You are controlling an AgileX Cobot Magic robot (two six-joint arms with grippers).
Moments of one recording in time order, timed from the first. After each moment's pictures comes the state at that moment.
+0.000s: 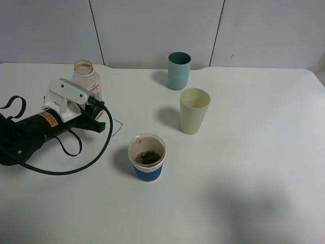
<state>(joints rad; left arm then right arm) -0.27 2.02 -0.42 0.14 -1.21 0.11 -0.01 0.00 -0.50 -0.07 1.07 0.08</state>
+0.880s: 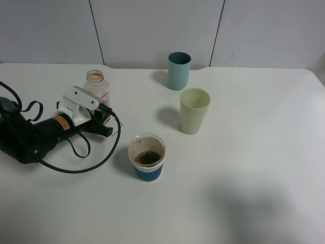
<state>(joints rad) -0.27 2.15 -0.52 0.17 -1.22 0.11 -0.01 0.00 -0.50 -0.07 1.07 0.08</state>
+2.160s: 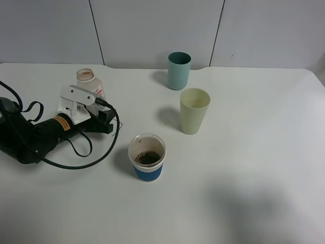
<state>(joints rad) -0.27 2.16 -0.52 0.17 -1.22 -0.08 -0.01 0.00 -0.50 -0.07 1.07 0.08</state>
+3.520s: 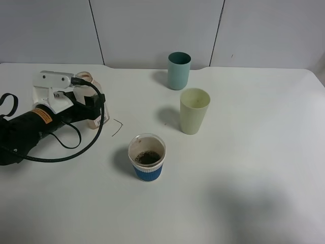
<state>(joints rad) -0.27 1.93 -0.40 0.07 -1.22 -0.16 -0.01 0.00 -0.50 -0.07 1.07 0.08</state>
